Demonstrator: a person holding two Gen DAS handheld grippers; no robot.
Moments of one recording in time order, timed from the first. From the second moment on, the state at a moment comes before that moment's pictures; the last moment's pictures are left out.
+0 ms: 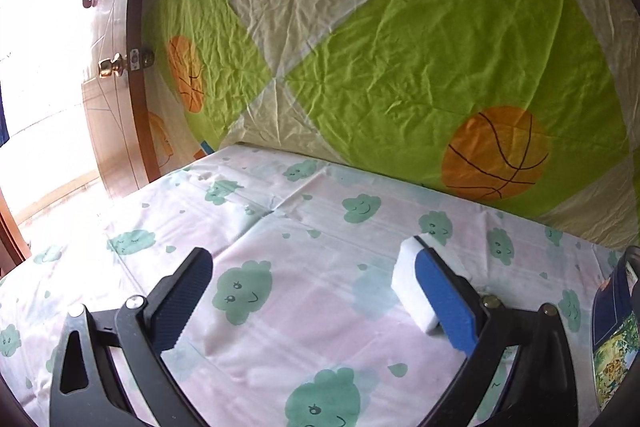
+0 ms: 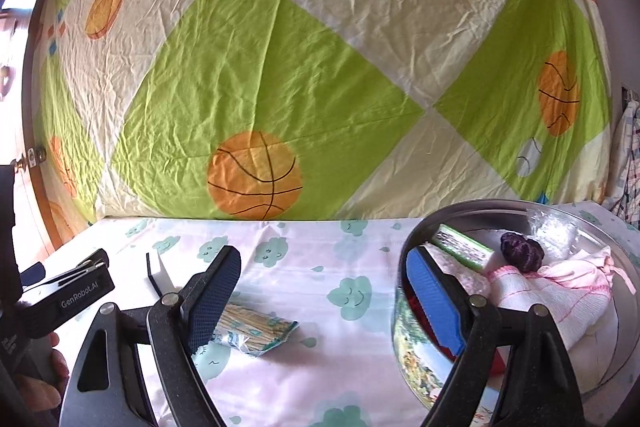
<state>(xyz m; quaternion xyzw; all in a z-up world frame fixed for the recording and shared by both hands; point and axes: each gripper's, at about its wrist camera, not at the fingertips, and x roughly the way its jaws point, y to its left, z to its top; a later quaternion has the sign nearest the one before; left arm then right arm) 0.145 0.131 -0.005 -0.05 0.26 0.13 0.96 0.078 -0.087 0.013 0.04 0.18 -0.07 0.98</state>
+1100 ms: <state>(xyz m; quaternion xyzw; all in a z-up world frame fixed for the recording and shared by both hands) 0.163 0.163 -0.024 -0.08 0.32 0.17 0.93 0.175 -0.032 -0.039 -0.05 0.41 0.16 0.90</state>
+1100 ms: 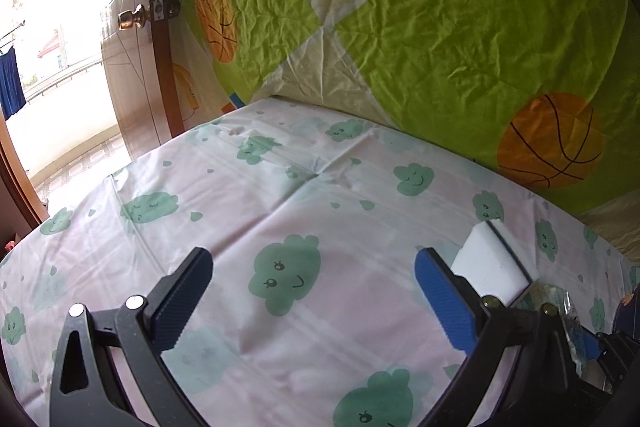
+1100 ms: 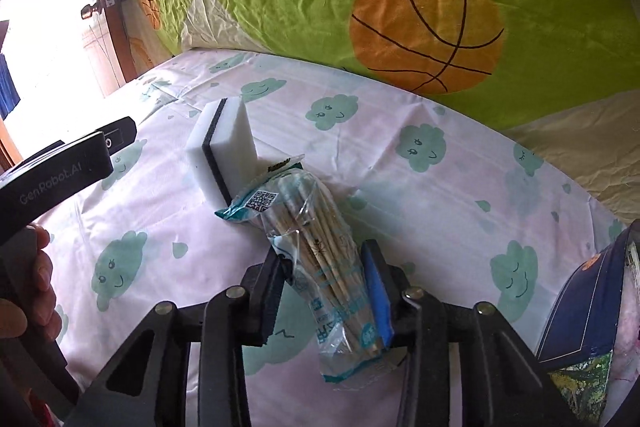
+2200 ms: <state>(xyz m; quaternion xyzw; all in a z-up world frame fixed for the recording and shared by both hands) 0.221 0.091 -0.047 -0.09 0.40 0.07 0.91 0.101 -0.097 0.008 0.12 0.20 0.04 0.97</state>
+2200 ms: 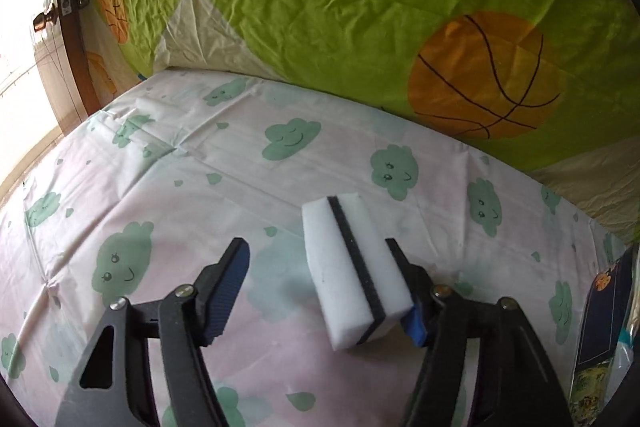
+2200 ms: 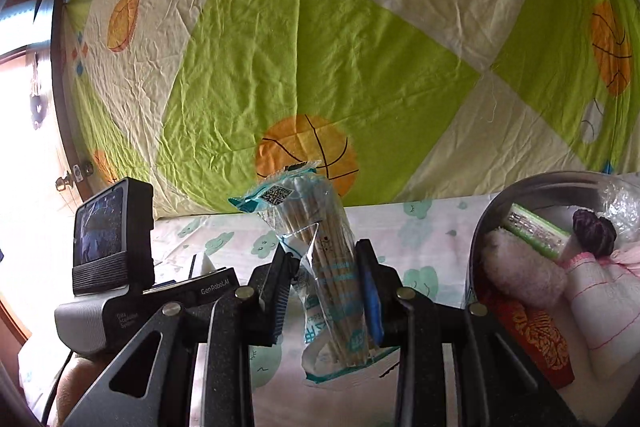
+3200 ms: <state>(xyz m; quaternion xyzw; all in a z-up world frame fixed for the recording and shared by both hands) 0.139 0.093 -0.003 -0.13 0.24 -0.06 0.96 0.065 -0.090 0.017 0.10 0.16 0.04 0.98</state>
